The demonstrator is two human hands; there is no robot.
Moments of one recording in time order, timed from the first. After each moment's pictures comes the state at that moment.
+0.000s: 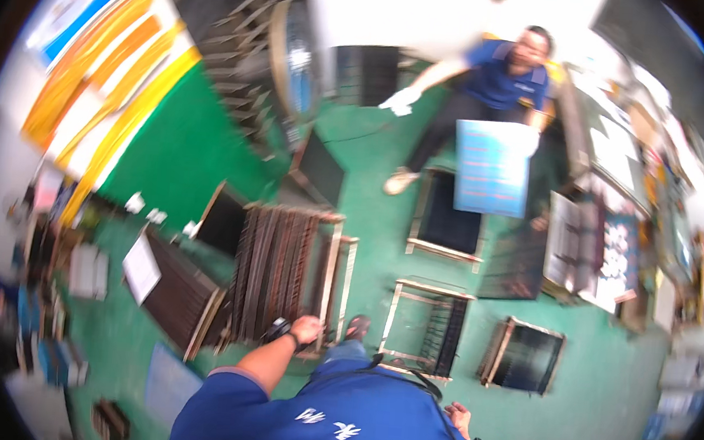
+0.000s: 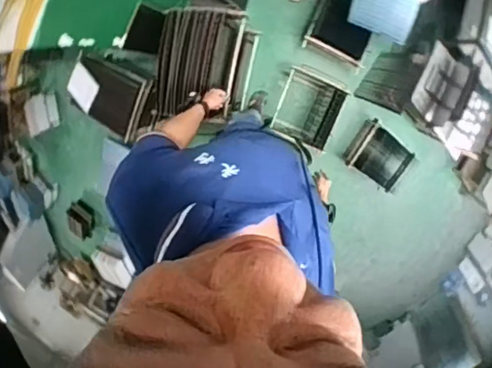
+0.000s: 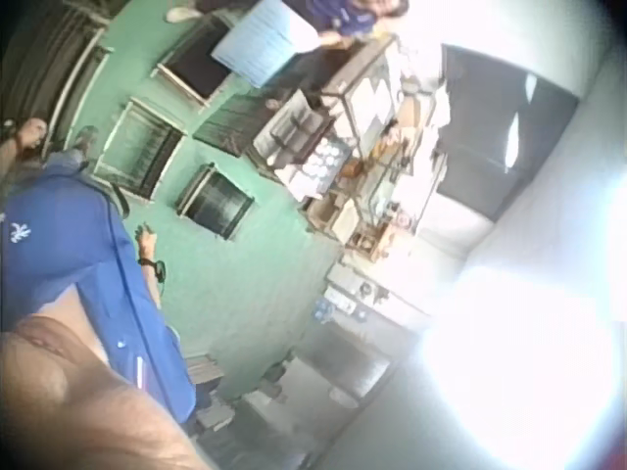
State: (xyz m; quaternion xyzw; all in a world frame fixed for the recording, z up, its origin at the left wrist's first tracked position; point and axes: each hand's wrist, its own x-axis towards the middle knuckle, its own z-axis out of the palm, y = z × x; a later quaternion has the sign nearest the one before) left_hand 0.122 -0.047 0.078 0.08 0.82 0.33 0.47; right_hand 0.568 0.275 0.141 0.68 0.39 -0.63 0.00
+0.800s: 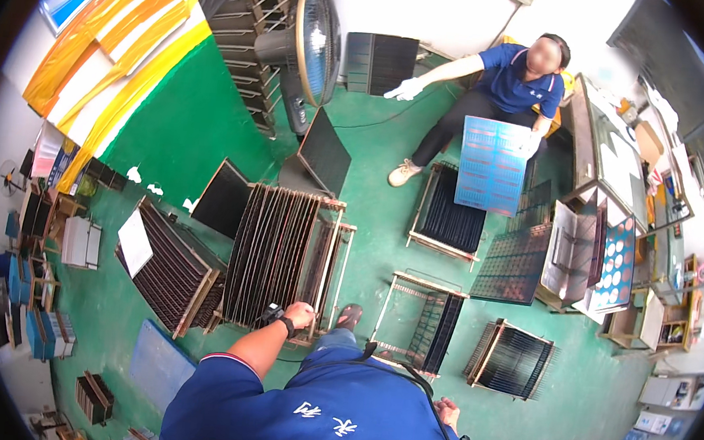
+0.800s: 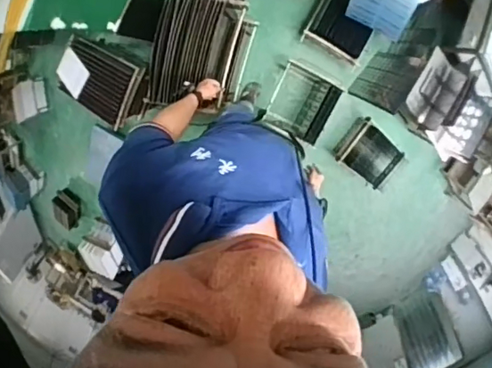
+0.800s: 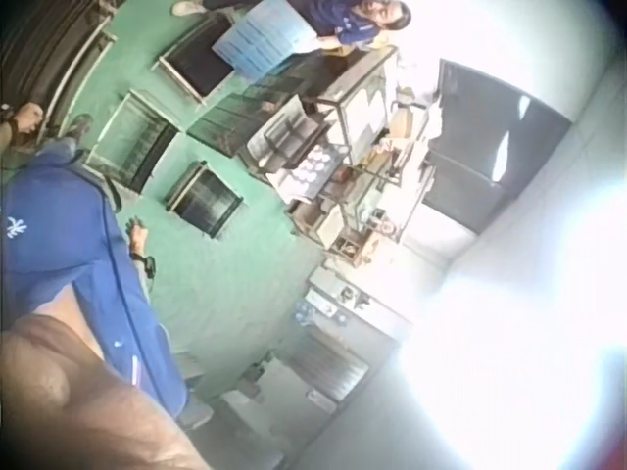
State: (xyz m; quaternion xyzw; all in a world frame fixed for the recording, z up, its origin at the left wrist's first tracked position) left_hand 0.117 -0.048 0.090 0.03 0.83 0.28 0.48; right_hand 0.579 0.276 0.120 0.66 0.39 -0.64 -0.01
